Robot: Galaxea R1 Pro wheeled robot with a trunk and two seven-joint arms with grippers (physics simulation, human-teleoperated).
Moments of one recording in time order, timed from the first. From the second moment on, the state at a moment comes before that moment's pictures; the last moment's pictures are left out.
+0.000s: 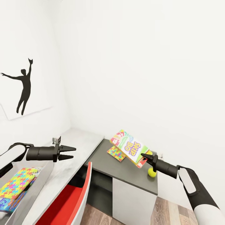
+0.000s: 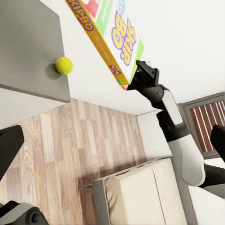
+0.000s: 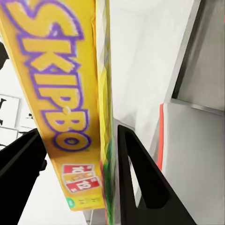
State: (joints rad) left arm -0.75 0.78 -0.62 -1.30 1.68 1.05 -0.41; right arm -0.54 -0.16 -0.23 -0.90 -0.70 1.03 0.76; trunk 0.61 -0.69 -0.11
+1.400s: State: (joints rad) left arm -0.75 0.77 -0.62 -1.30 1.68 1.05 -0.41; right arm -0.54 -0.15 -0.24 -0.92 -0.70 1.01 0.76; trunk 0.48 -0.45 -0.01
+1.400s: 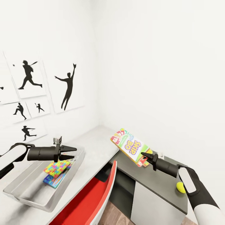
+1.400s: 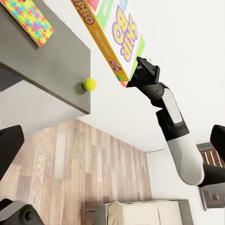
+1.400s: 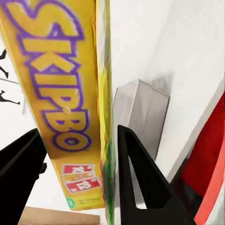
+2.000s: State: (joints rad) left arm -0.75 0.77 -0.63 -1.30 1.68 1.05 -0.41; right arm -0.54 -0.15 -0.24 -0.92 -0.70 0.98 0.77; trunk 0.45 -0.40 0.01
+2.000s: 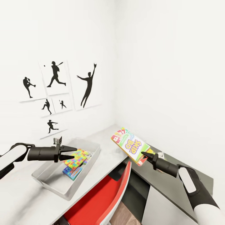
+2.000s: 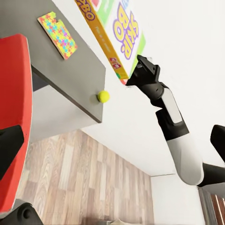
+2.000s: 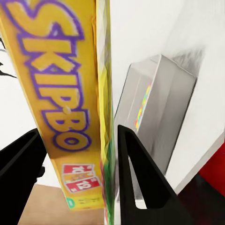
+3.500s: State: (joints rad) left arm -0.75 0.77 -0.62 -1.30 1.68 1.05 -0.41; right arm -0.54 -0.15 -0.24 -0.92 -0.70 0.97 0.77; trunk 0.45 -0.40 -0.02
